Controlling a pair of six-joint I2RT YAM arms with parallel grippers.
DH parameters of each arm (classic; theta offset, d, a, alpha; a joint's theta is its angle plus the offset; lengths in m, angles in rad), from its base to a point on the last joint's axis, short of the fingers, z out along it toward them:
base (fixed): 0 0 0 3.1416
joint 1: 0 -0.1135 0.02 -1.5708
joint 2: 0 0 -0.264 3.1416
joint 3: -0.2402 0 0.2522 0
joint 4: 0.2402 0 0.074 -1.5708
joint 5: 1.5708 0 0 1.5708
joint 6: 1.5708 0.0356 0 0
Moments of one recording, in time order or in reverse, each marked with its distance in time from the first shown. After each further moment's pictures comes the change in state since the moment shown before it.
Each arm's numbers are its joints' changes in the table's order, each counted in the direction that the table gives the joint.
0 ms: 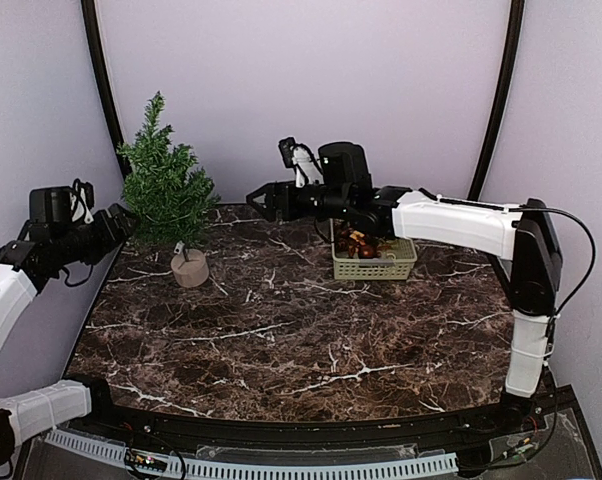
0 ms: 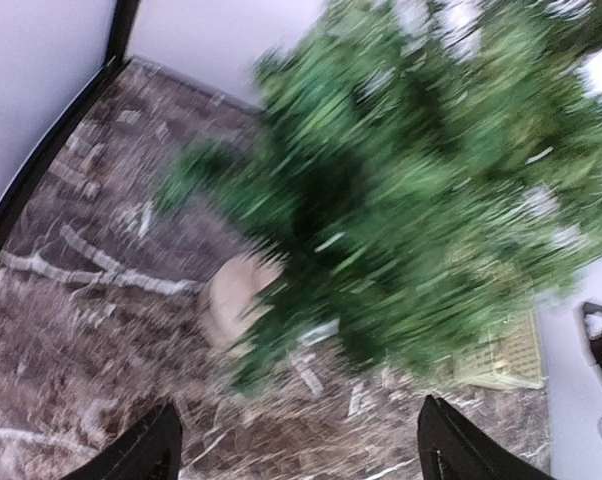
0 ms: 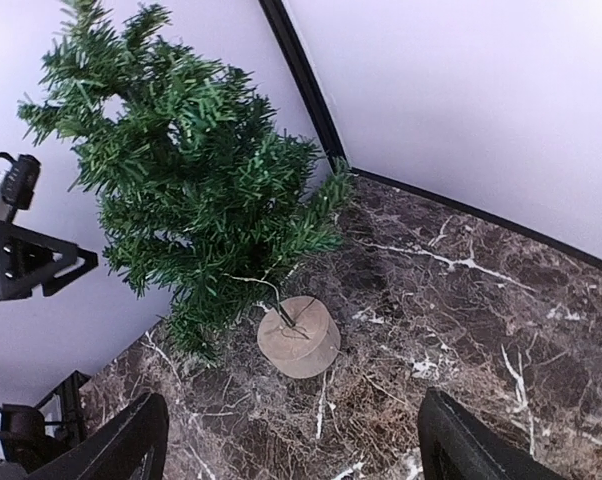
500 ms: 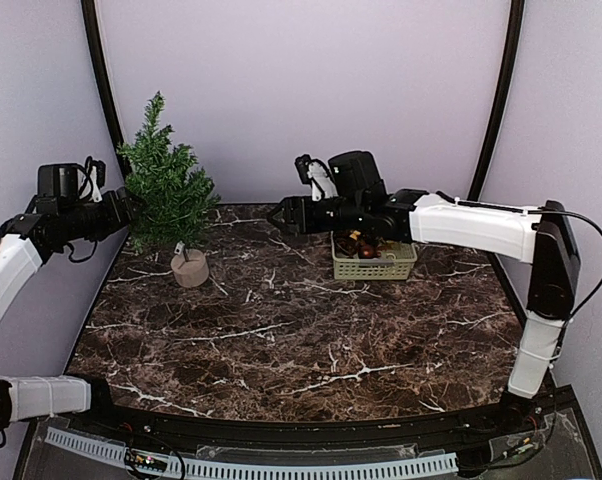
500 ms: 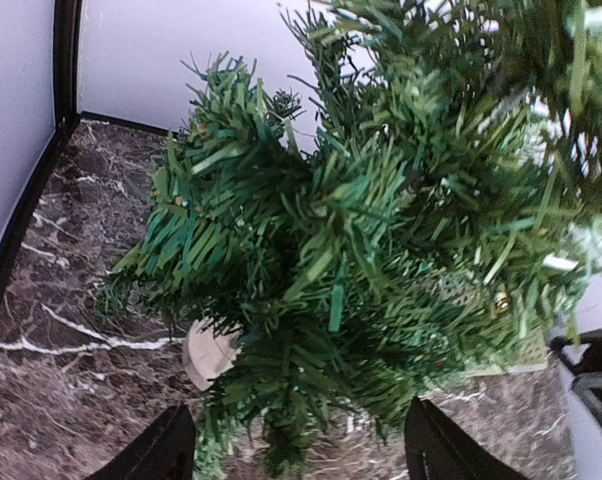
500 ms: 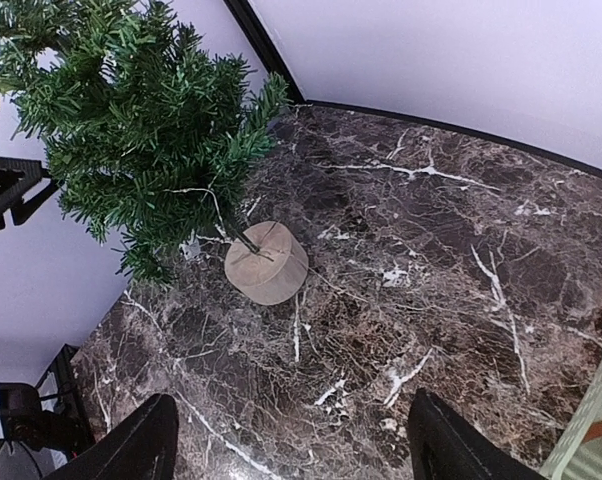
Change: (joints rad) left arm 0.000 -0.181 -0.223 -0.004 0.069 0.122; right arm 0.018 0.091 0.102 0.175 0.030 0.112
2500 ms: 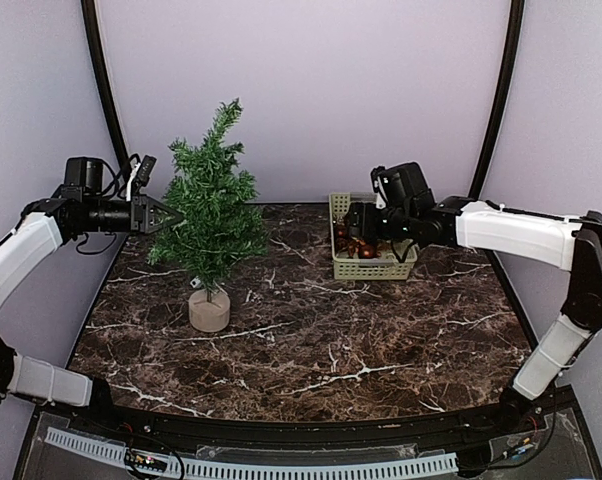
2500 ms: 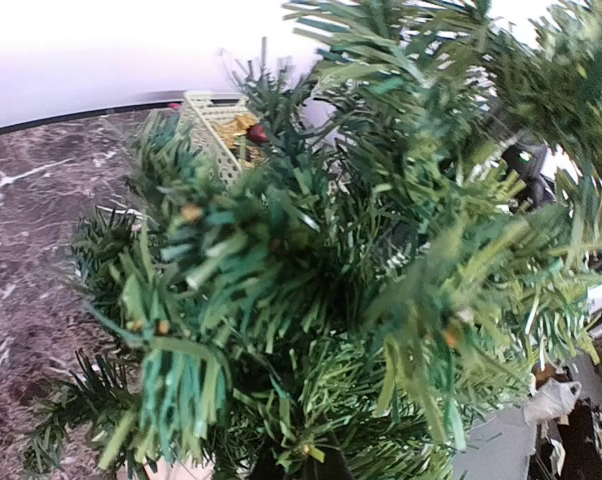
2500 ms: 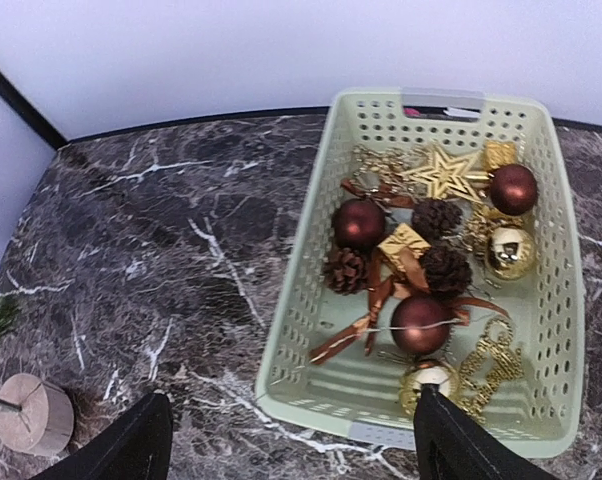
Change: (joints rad) left arm 0.036 -0.188 -0.047 -0.006 0.694 0.285; right arm 0.147 0.229 0.290 0.127 0.376 0.032
